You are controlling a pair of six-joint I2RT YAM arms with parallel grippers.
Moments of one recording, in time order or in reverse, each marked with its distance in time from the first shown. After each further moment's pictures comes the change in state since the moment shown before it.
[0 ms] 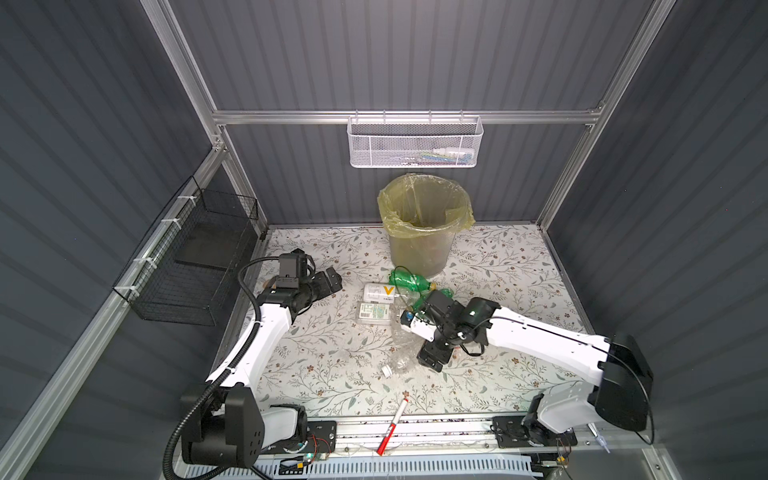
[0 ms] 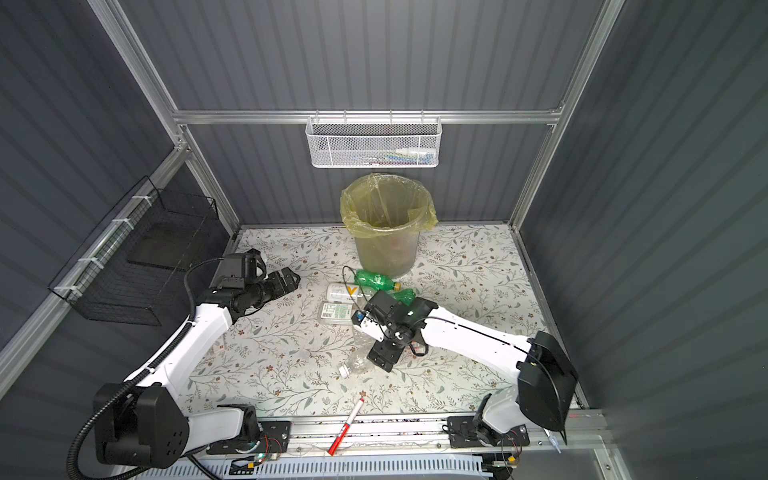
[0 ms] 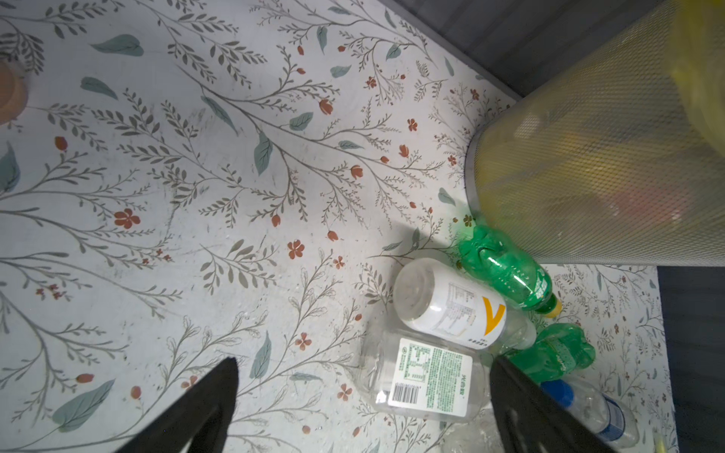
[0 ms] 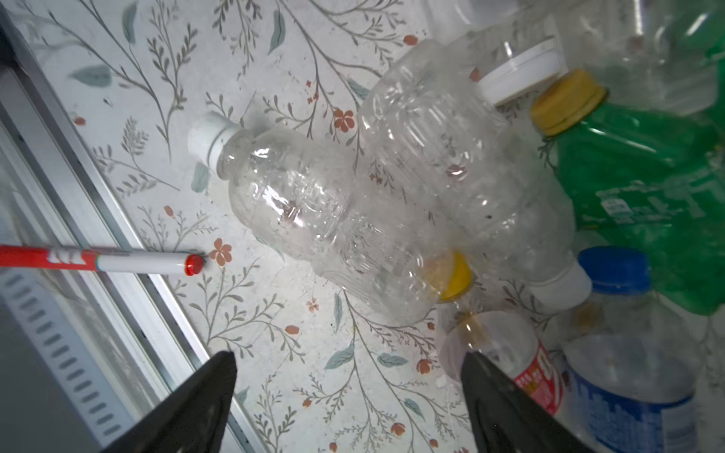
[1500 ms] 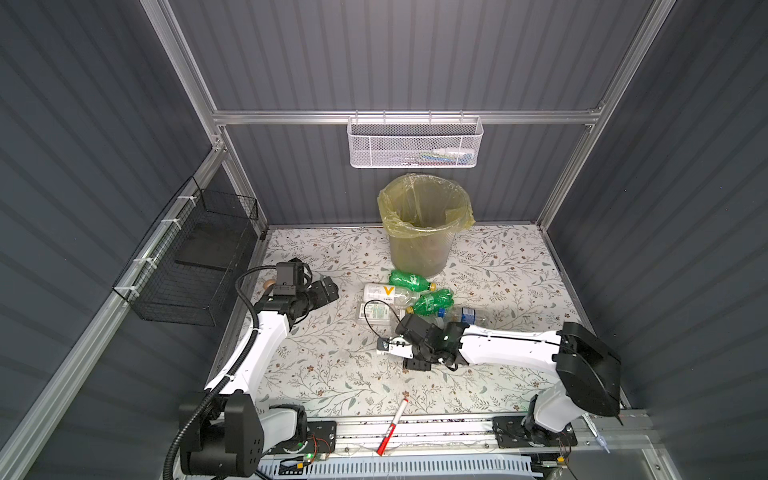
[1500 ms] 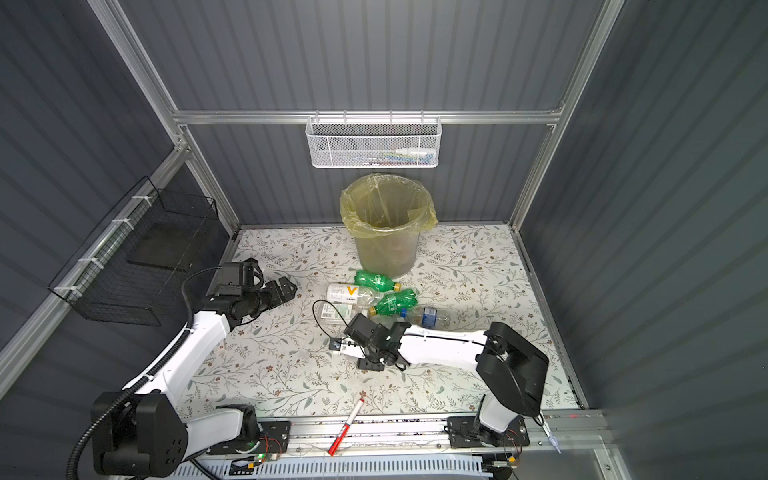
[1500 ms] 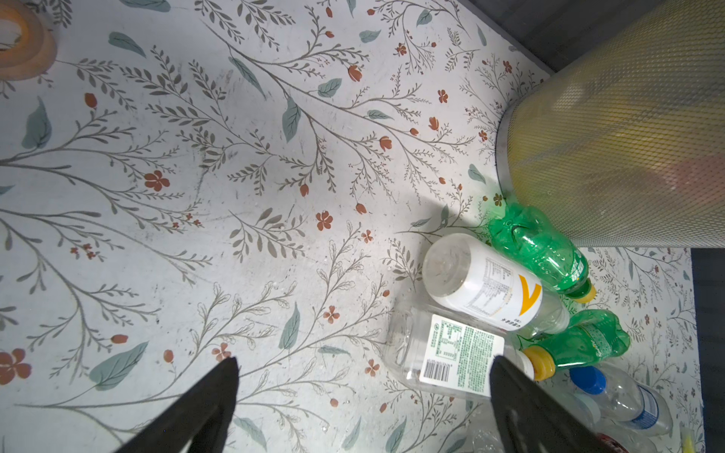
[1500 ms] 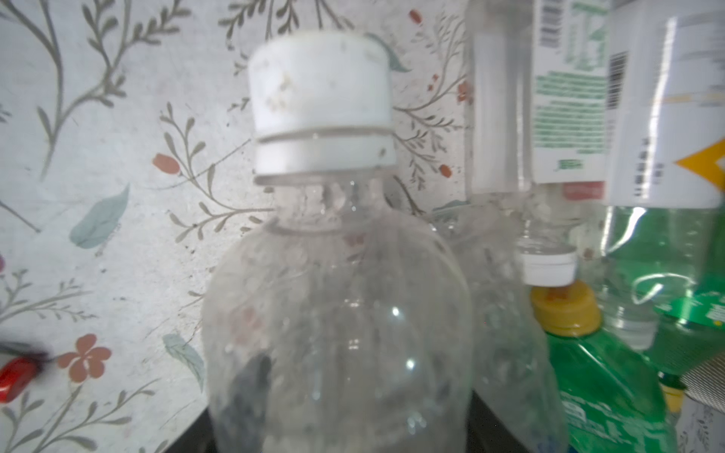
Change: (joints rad) left arm 0.030 -0.034 -0.055 -0.021 0.003 0.025; right arm 0.105 0.080 -0.149 0.444 0.175 -0.275
